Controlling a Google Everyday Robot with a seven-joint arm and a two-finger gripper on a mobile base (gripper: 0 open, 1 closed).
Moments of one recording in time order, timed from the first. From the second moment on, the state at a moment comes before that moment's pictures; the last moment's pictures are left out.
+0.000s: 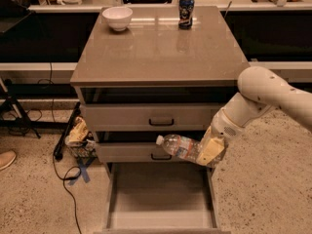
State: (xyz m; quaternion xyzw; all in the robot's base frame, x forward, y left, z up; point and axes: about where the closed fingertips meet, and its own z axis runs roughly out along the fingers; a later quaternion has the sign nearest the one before) arm 0.506 -0.160 0.656 -0.57 0.78 0.24 0.09
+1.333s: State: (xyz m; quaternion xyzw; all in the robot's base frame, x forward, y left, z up) arm 0.512 -0.165 0.434 -0.40 0.88 0.25 0.09
